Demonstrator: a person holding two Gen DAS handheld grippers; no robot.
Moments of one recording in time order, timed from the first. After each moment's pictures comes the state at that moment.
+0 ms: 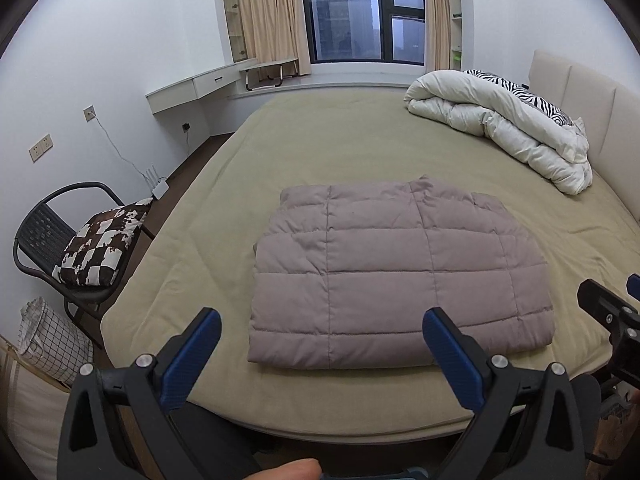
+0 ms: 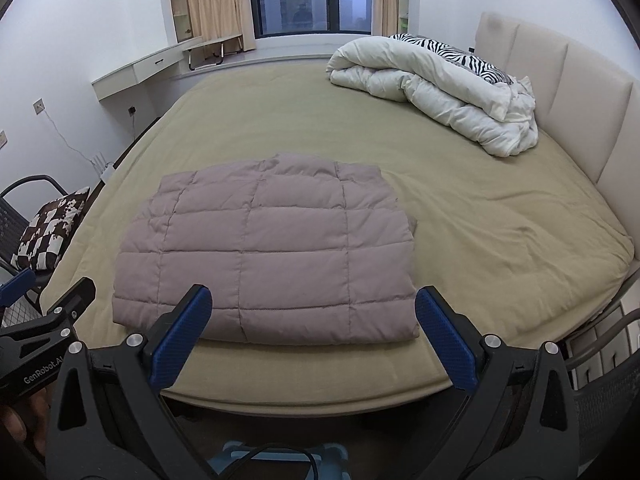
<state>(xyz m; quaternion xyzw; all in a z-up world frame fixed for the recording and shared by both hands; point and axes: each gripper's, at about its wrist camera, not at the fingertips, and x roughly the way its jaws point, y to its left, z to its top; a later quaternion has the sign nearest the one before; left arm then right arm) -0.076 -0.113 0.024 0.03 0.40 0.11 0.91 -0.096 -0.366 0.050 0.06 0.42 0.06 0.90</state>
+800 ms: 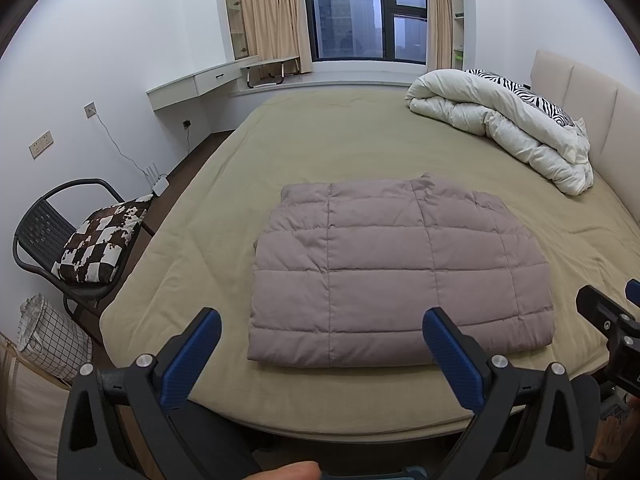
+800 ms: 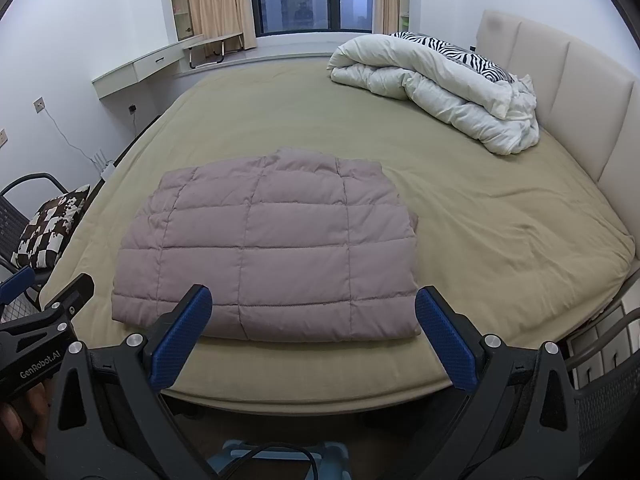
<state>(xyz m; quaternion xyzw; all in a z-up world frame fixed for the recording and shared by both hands) -0.075 -0.112 0.024 0.03 0.40 0.11 0.91 -0.095 -0.367 0.045 0.06 0.42 0.06 0.90</state>
